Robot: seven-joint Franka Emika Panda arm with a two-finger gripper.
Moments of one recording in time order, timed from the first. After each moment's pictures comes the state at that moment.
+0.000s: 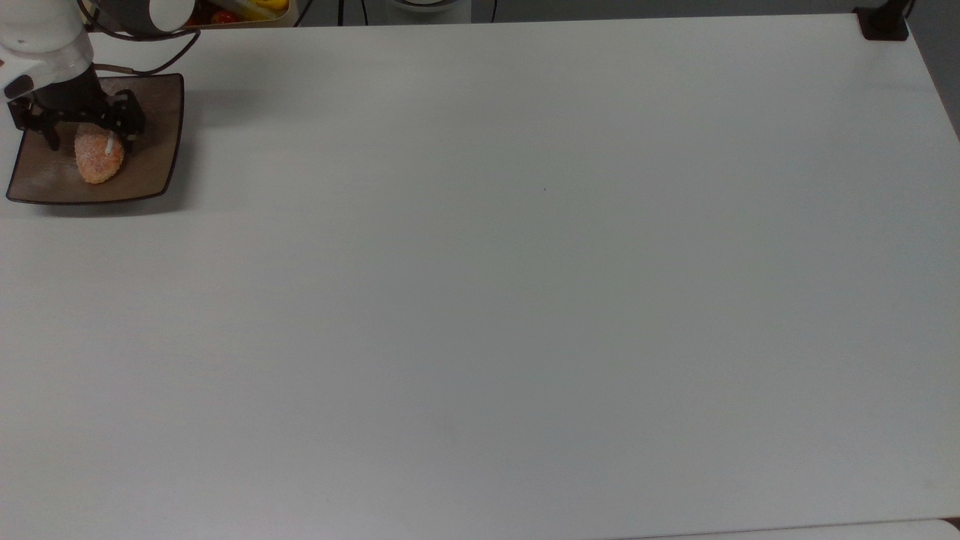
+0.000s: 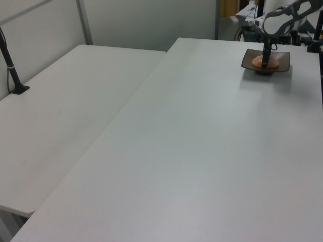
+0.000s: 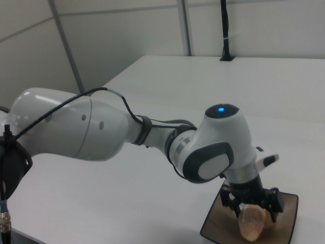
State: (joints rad) arm -0.45 0.38 -0.14 -1.84 -0.09 2.40 -0.71
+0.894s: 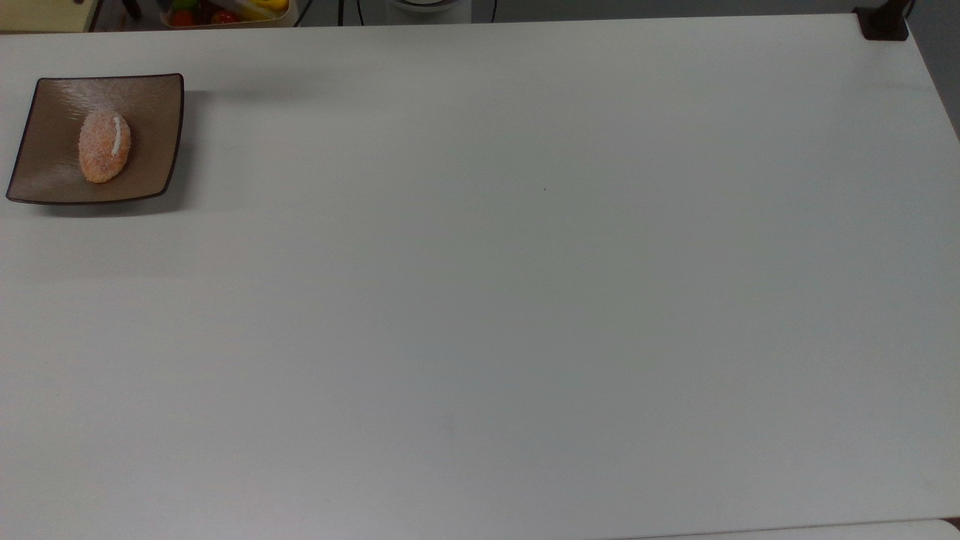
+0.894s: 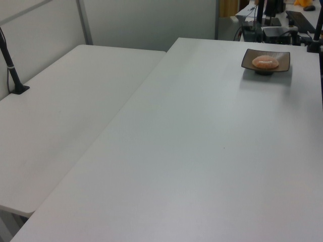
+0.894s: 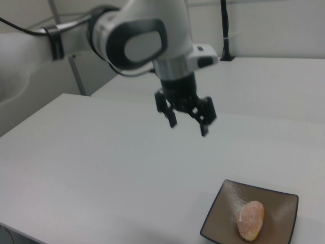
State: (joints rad) arm -0.29 0.00 -0.12 -1.67 0.02 1.76 -0.39
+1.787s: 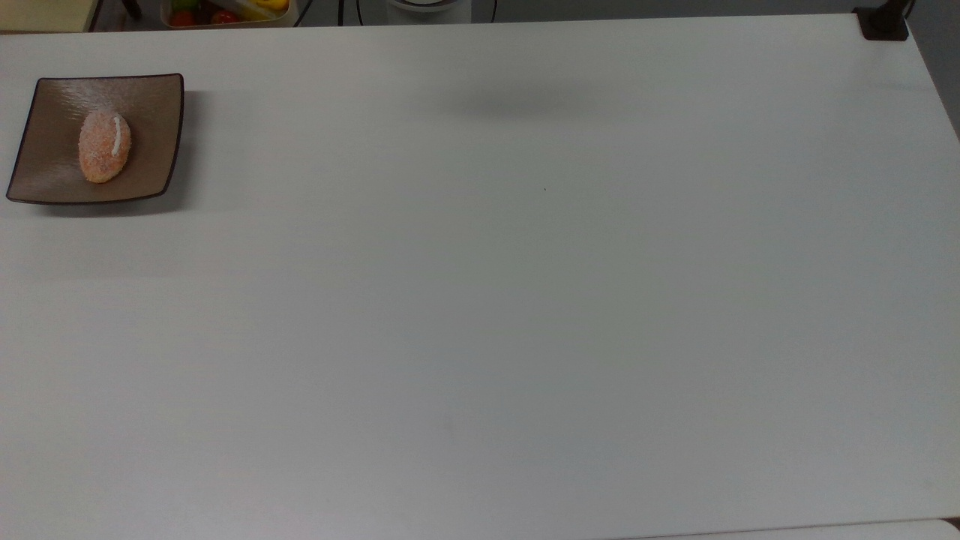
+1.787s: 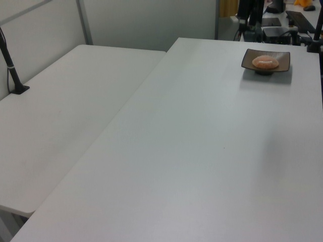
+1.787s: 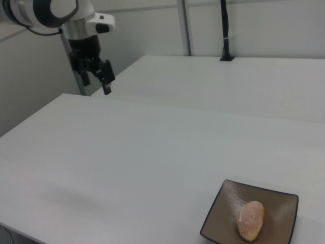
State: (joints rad) arm -0.03 -0.05 0.12 -1.57 0.10 1.58 0.17
